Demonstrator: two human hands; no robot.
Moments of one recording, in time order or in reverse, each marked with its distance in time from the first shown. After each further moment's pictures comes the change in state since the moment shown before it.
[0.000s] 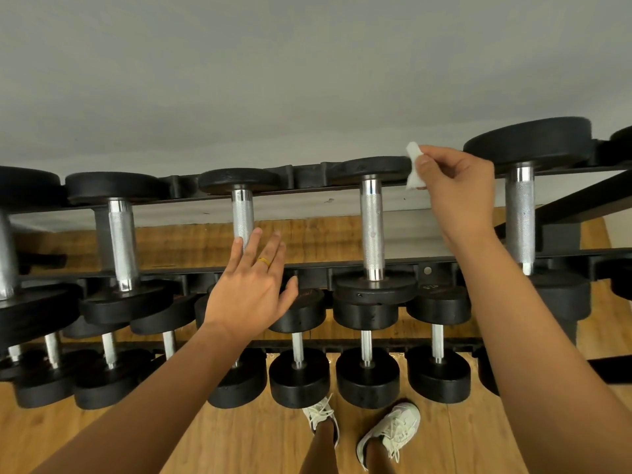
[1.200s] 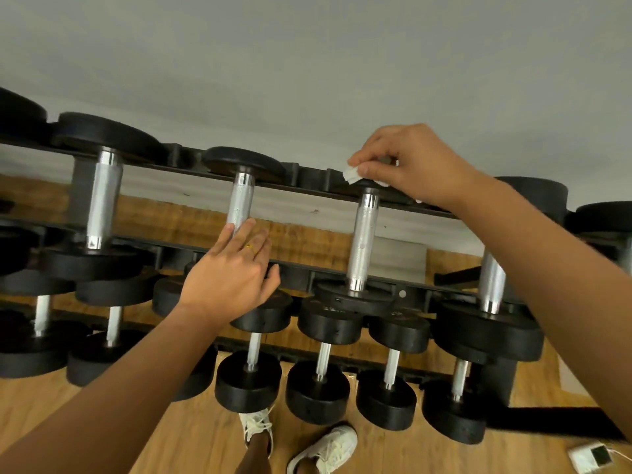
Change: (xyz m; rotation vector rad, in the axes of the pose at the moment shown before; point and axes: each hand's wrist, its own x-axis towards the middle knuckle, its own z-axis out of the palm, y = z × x) left_hand -0.001 0.004 0.009 -0.089 0.224 -0.060; right_hand 0.057 -0.075 0.024 -0.759 -0.839 -0.657
